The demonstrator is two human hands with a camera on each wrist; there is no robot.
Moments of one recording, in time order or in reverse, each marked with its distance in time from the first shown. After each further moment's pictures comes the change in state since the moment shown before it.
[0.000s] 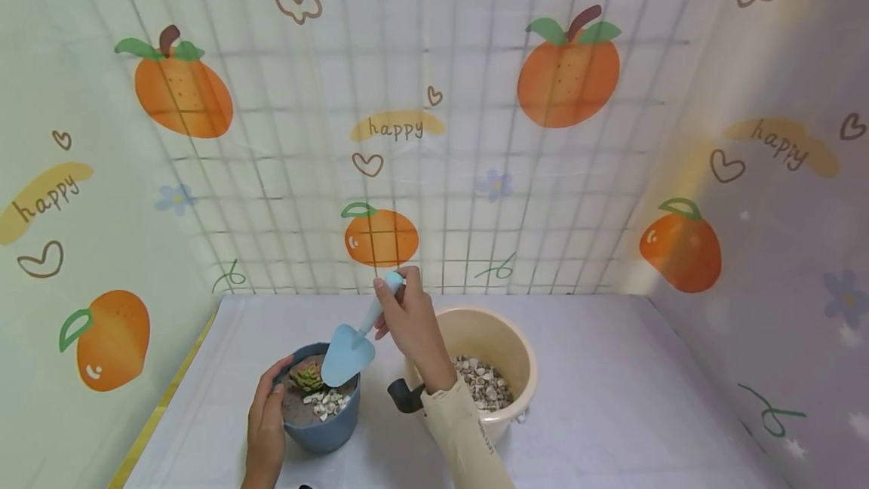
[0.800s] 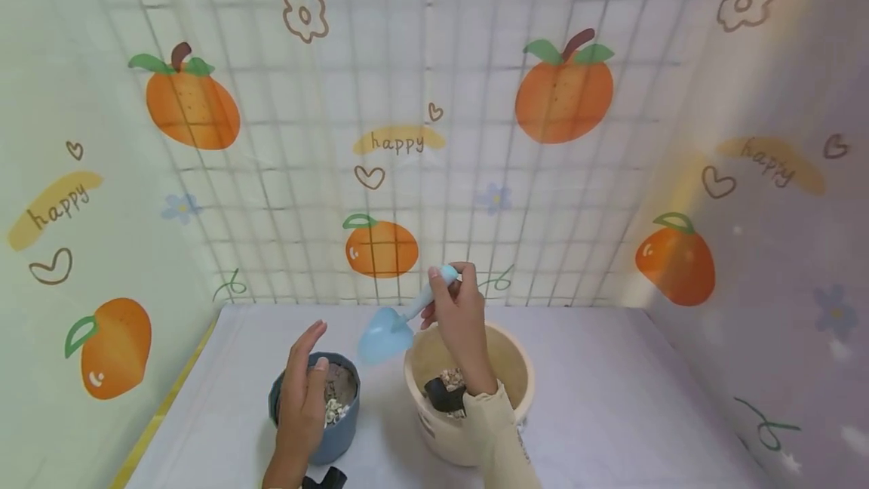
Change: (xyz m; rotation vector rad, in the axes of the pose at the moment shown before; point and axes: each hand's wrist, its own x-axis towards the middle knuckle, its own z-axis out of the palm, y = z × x) left_hand 0.002 0.084 0.045 0.033 -0.073 0.393; right_hand 0.002 -0.002 -0.060 0.011 0.220 -0.073
